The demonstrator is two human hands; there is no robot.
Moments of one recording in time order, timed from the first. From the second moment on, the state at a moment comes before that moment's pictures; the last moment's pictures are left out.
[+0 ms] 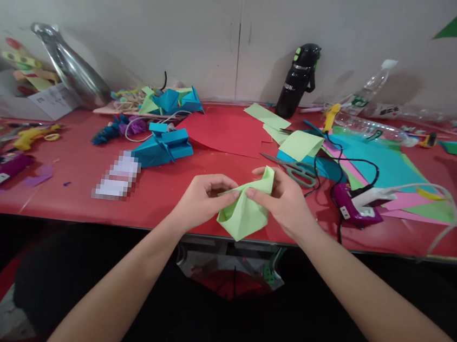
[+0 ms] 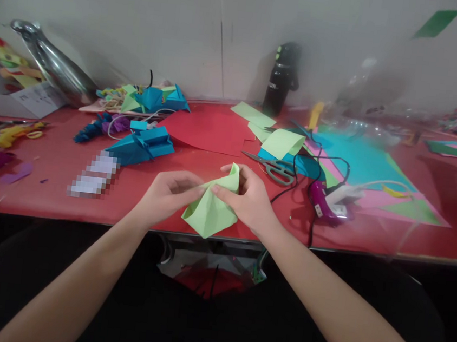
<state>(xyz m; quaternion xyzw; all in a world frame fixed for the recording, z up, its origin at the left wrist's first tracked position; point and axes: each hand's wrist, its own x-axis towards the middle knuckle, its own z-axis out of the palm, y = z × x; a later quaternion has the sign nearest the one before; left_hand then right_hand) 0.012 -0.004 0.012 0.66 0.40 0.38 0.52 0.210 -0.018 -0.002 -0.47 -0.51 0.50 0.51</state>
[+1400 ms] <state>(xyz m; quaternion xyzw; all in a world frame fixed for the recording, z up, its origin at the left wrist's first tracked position) 0.023 -0.013 0.001 0.72 0.40 0.44 0.36 0.207 -0.023 -0.006 -0.43 -0.50 0.52 0.54</state>
